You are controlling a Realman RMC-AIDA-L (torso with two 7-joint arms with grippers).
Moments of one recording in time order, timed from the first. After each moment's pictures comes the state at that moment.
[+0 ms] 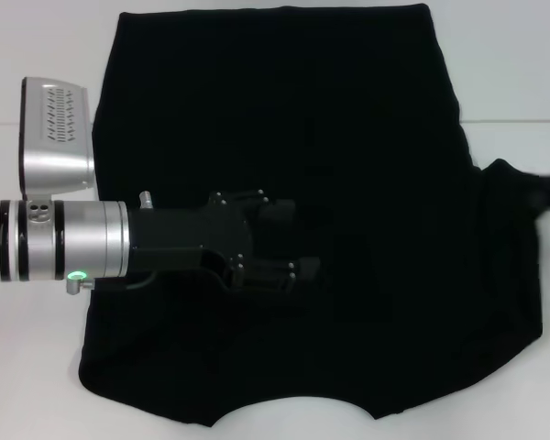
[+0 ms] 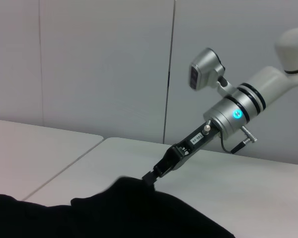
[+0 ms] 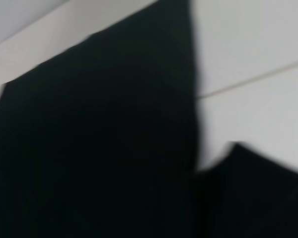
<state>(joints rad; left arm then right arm) -0.65 -2.14 0.75 0.69 1.99 1.54 -1.28 0.64 2.00 -0.47 -0.67 -2.36 -1.14 2.21</state>
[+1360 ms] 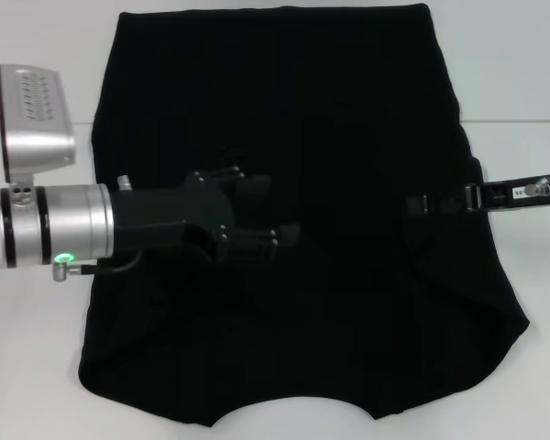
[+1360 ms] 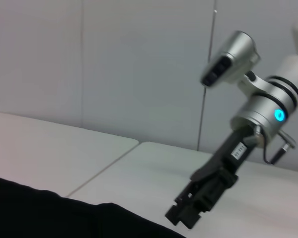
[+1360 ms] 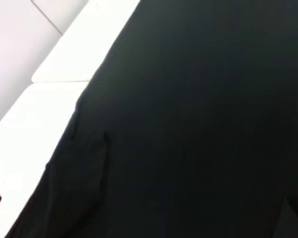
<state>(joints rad) -0.65 -2.13 0.70 0.69 1.98 1.49 -1.32 0.76 1.98 -0.75 -0.64 -2.27 -1.27 2.22</state>
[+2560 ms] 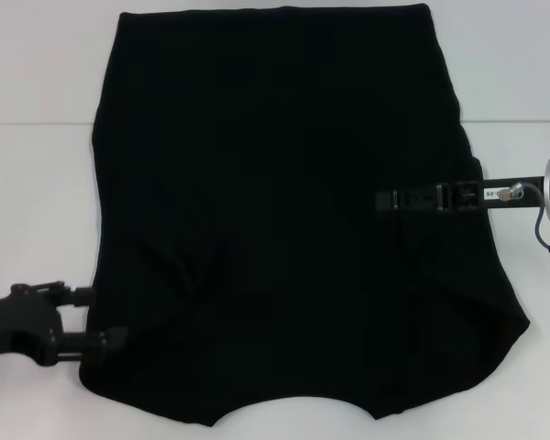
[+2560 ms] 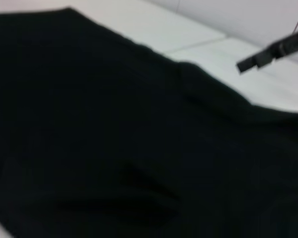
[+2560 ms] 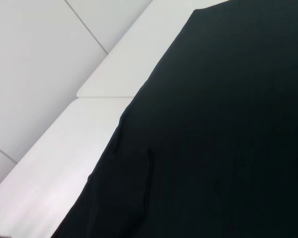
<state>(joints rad) -0.41 -2.12 0.44 0.97 2.35 1.65 -1.50 0.75 2.03 -0.72 -0.63 -2.18 -1.27 2.10</state>
